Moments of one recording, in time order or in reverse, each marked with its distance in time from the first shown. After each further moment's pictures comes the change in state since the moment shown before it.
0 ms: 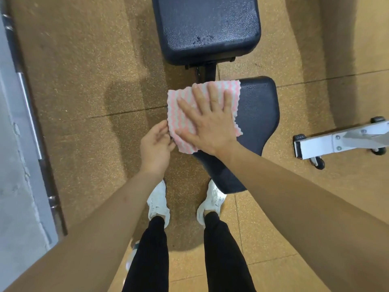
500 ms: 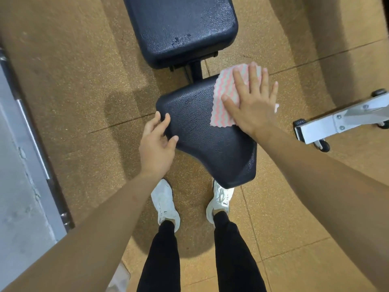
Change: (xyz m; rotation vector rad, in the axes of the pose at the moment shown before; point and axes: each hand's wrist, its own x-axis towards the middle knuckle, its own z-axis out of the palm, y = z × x) left_hand 0.018 -0.012 -0.001 0.647 -0.073 0.427; right_hand -0.033 0.099 -0.007 0.158 0.034 0.506
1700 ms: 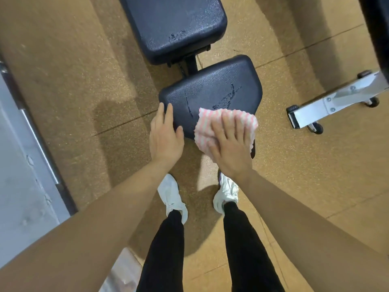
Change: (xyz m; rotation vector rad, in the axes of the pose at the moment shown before) left_hand -0.012 0.010 -0.001 0.430 -0.083 0.112; right_hand -0.152 -0.058 0.035 0.104 -0.105 -0.026
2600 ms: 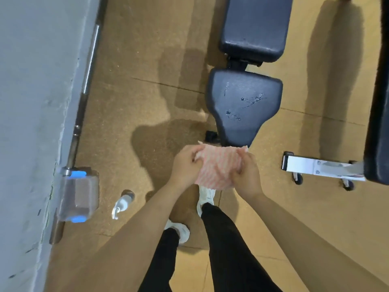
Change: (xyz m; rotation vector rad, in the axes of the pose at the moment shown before) left_hand -0.251 0.063 0.004 -0.700 0.092 -0.369; right_hand -0.150 0.015 -0.103 0.456 -0.252 -0.023
